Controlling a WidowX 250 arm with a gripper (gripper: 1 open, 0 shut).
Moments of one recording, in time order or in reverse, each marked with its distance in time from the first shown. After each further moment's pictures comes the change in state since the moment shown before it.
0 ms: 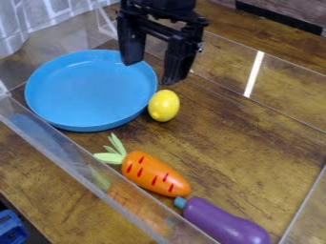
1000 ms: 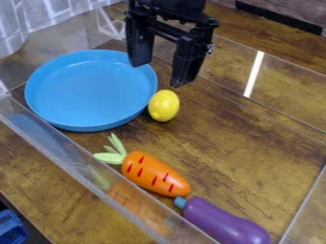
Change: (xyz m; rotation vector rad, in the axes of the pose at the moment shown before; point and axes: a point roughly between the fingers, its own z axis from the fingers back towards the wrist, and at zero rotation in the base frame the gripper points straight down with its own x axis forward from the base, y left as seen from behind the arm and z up) arm 0.001 -0.009 0.002 -0.006 0.009 -0.023
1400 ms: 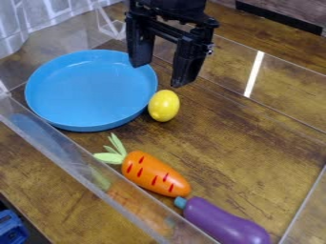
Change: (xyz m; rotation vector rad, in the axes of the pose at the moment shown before) arm -0.001 0.000 0.000 -0.005 0.004 -0.004
